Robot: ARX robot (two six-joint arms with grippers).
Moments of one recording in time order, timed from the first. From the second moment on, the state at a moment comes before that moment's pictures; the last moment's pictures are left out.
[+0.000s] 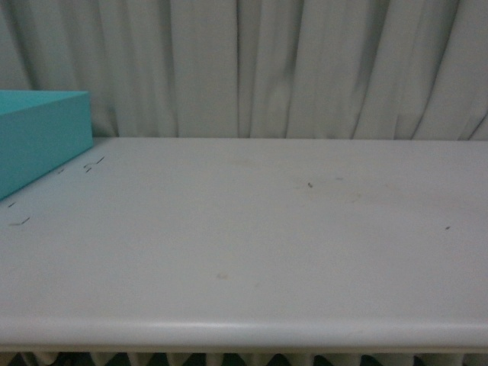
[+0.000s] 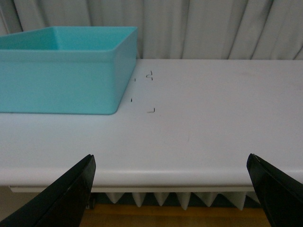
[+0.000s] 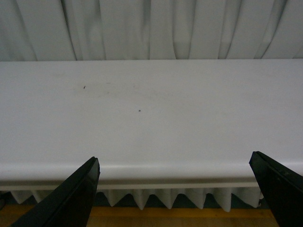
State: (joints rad) left arm 0.00 0.01 0.01 0.00 0.00 0.00; right arm 0.00 0.00 0.01 0.00 0.00 -0.01
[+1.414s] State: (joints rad) left arm 0.00 0.01 0.01 0.00 0.00 0.00; right arm 0.00 0.00 0.01 -0.01 0.00 -0.01
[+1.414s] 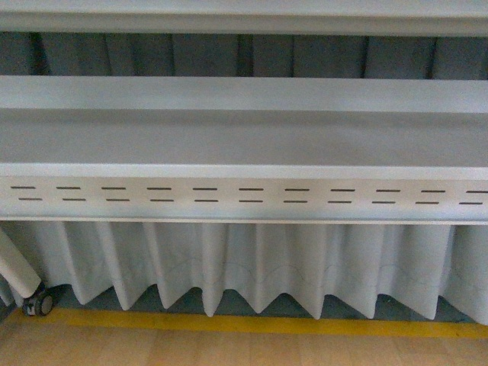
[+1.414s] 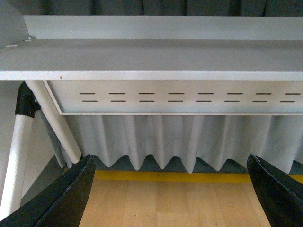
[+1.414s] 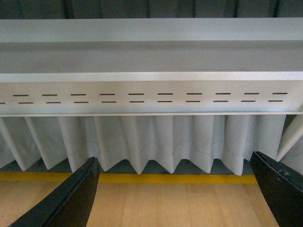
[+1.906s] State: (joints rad) left arm 0.00 0.01 0.01 0.00 0.00 0.00; right arm 0.00 0.00 0.01 0.00 0.00 -0.01
